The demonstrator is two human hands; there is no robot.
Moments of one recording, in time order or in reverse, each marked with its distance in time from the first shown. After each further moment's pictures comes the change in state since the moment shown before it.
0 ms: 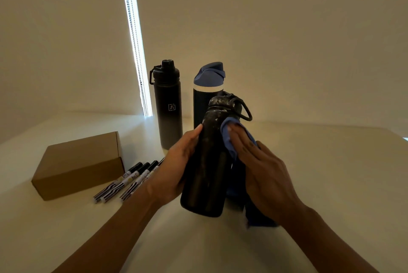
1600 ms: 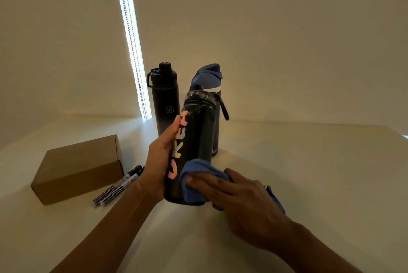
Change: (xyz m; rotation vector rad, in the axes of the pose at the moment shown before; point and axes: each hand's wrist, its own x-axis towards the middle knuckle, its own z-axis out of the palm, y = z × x) left_hand -0.009 0.024 -0.008 -0.178 0.160 0.103; right_hand -0.011 -0.032 0.008 -0.089 -0.378 -0.157
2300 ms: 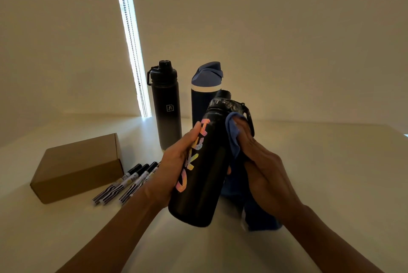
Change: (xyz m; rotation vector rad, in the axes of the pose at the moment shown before) left_hand -0.006 -0.014 0.009 0.143 -0.146 -0.085; right_hand 0.002 0.040 -0.004 0.555 0.492 0.220
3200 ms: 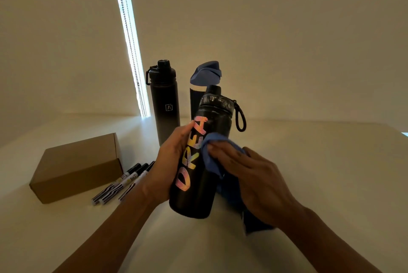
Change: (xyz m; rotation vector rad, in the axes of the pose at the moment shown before) left_hand 0.002 0.002 -0.003 0.019 0.026 0.066; right_hand -0.005 -0.016 0.001 -0.377 -0.241 -0.229
